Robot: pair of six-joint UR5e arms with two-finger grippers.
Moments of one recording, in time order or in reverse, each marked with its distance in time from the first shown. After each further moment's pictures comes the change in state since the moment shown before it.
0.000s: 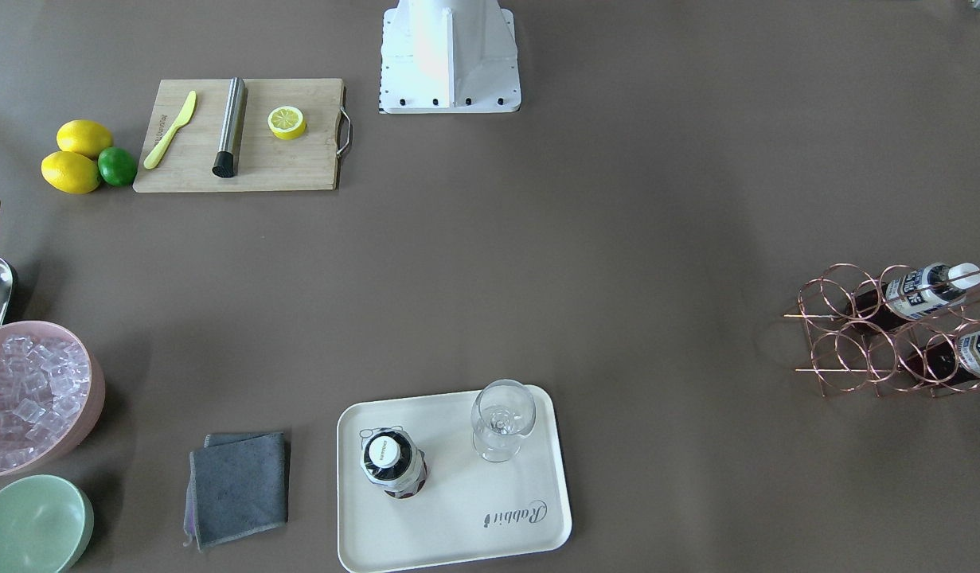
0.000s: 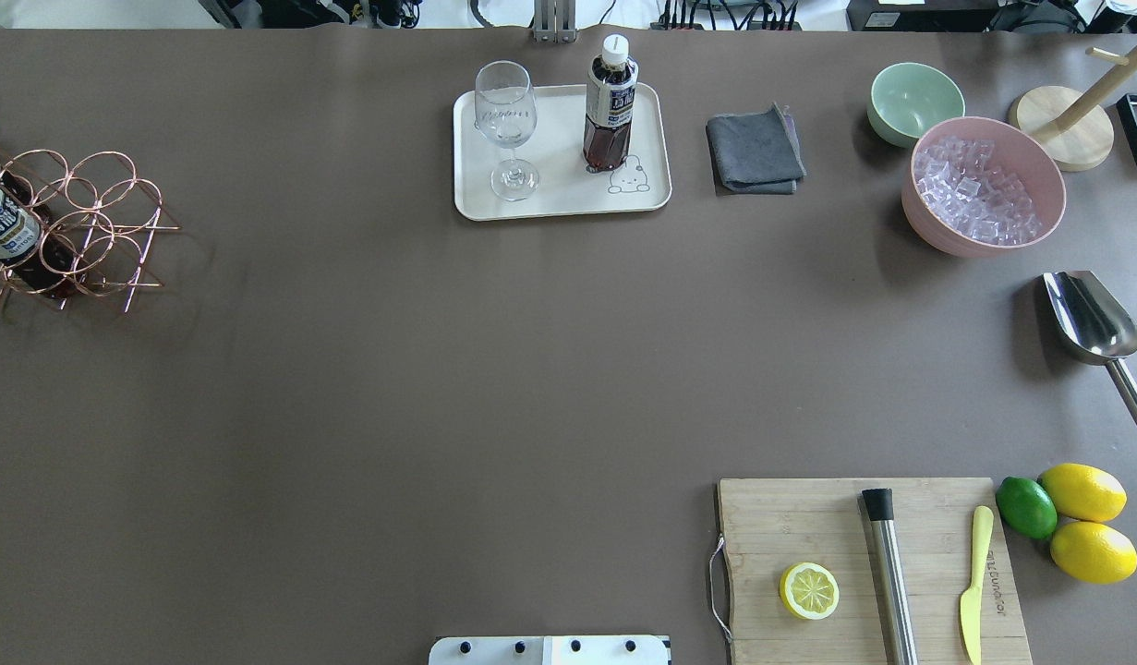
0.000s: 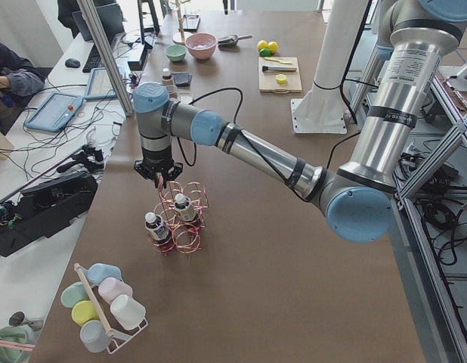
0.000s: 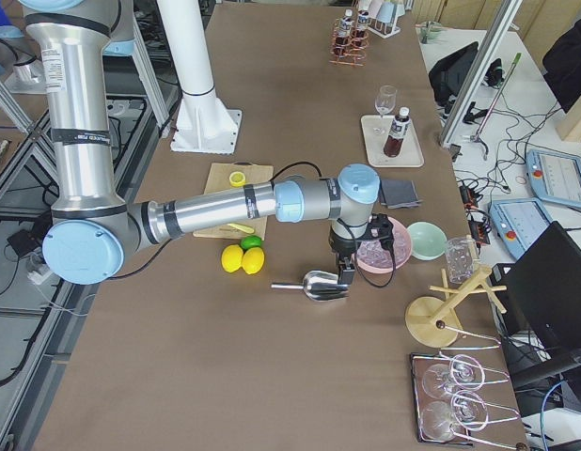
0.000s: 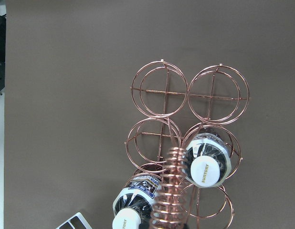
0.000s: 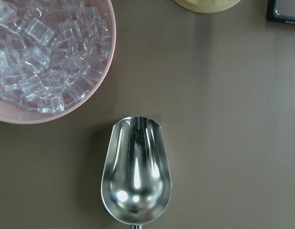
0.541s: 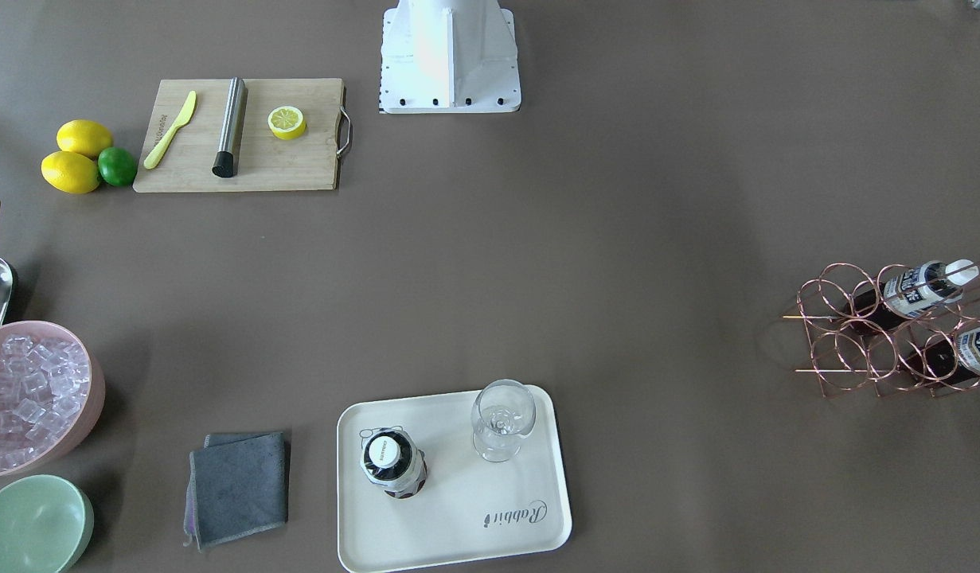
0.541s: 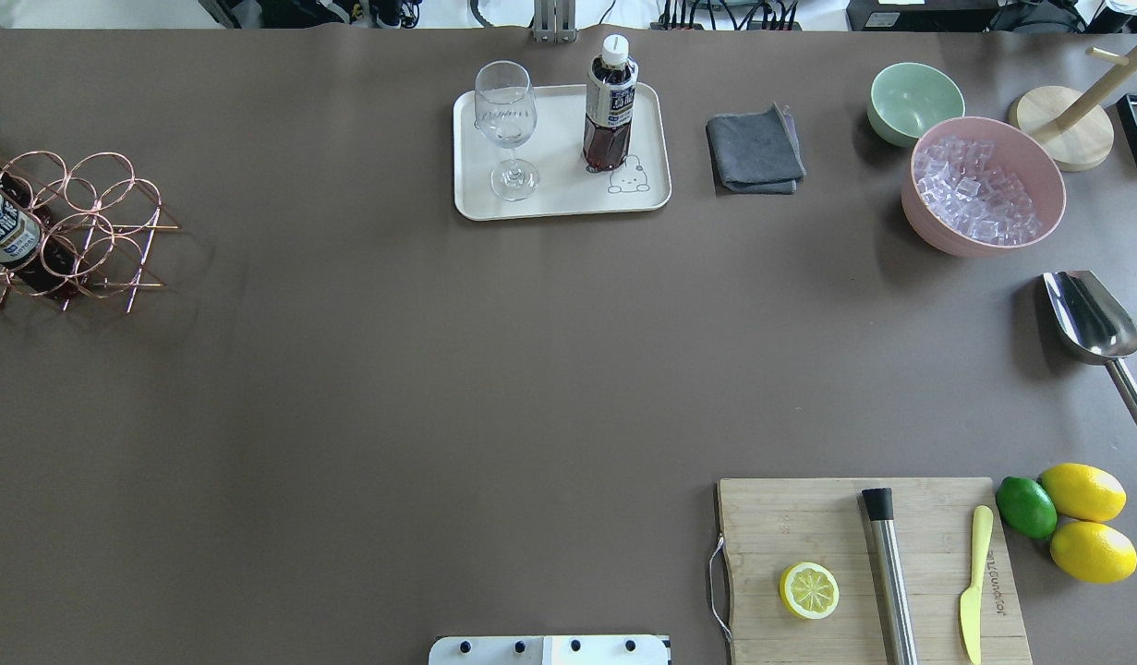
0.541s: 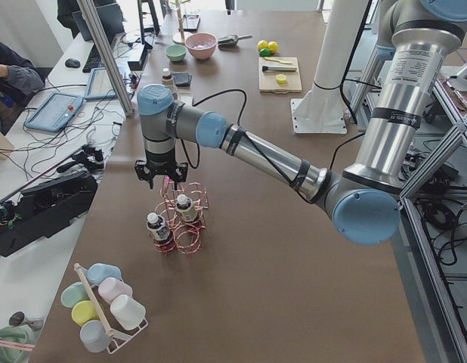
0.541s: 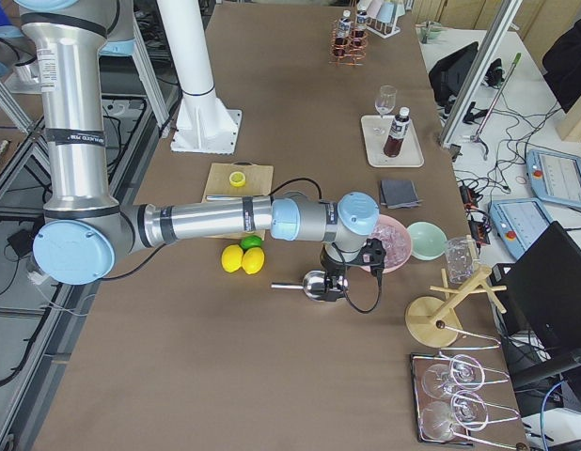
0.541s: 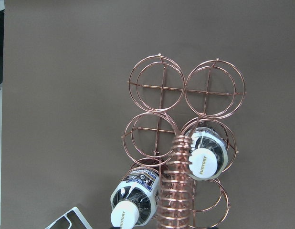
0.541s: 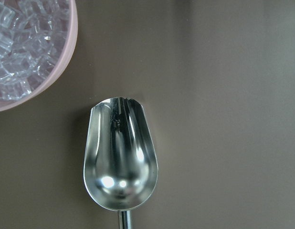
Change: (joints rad) left arm -0.009 0.027 -0.024 0.005 0.002 0.002; right arm 0.030 -0.019 -0.054 -0.018 0.023 -0.001
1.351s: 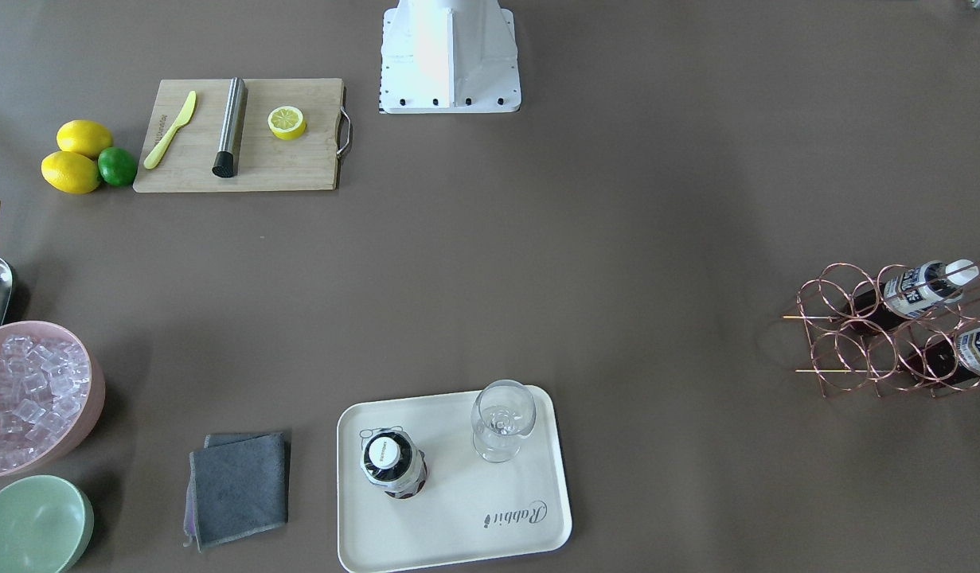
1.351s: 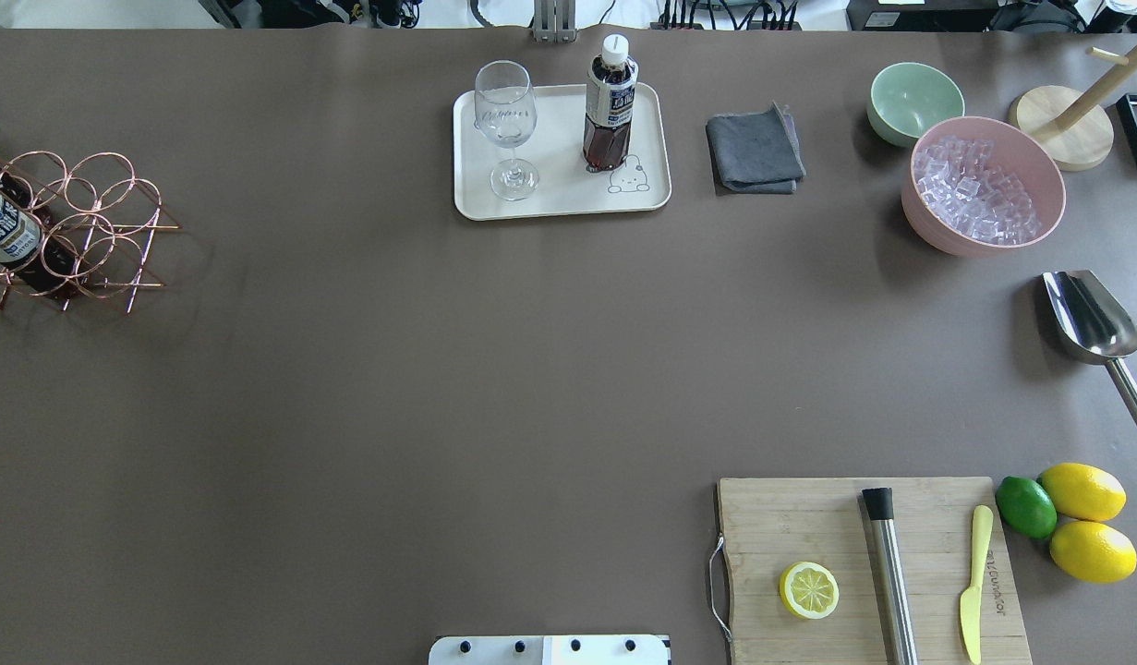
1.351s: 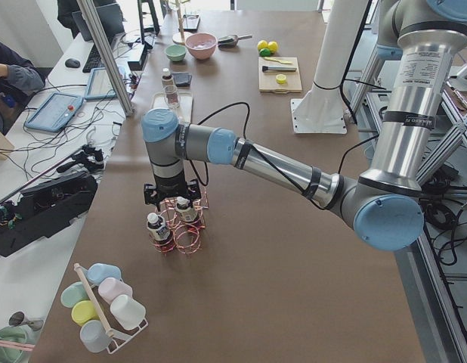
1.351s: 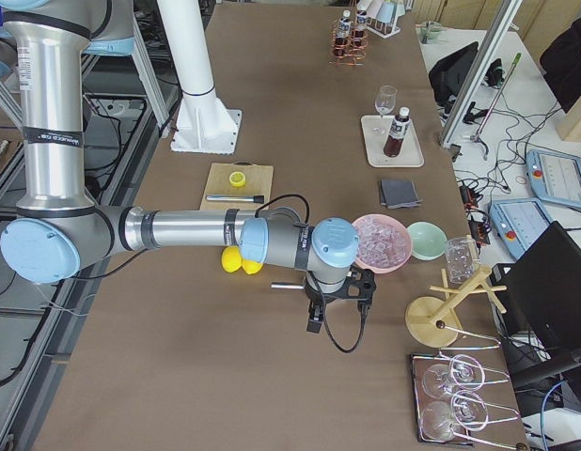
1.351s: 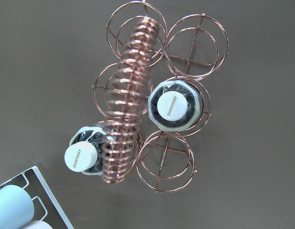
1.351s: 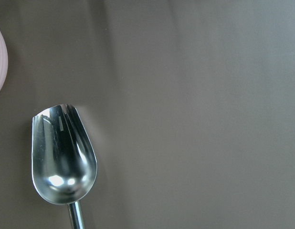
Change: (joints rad) left arm -0.049 0.082 0.009 0.056 -0.018 -0.003; right arm 0.160 -0.064 -0.001 0.005 -0.007 -0.009
